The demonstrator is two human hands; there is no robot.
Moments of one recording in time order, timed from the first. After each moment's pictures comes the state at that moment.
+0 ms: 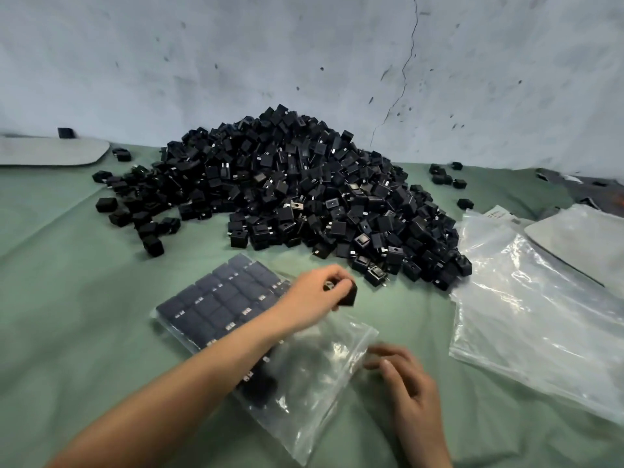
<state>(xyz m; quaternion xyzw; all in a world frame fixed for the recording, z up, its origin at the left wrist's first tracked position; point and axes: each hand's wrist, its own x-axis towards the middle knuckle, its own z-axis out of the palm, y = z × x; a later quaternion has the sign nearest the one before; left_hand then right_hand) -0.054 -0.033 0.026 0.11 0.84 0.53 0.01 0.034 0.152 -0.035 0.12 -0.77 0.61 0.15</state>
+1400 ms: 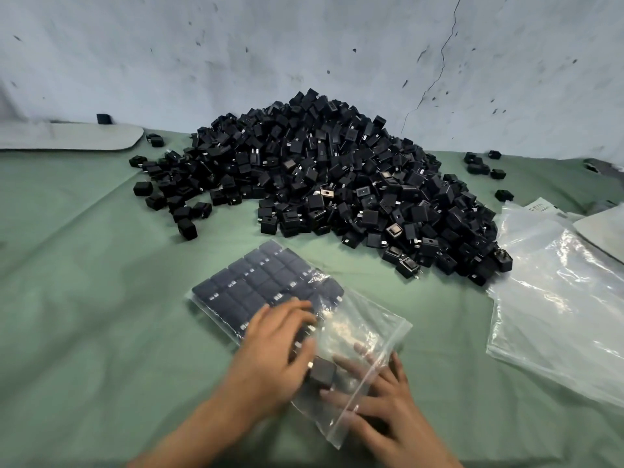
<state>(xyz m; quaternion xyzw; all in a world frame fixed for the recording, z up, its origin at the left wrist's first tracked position) 0.066 -0.091 -0.001 0.07 0.93 0.33 -0.14 0.051 0.123 -0.036 0.37 -0.89 0.27 -0.03</state>
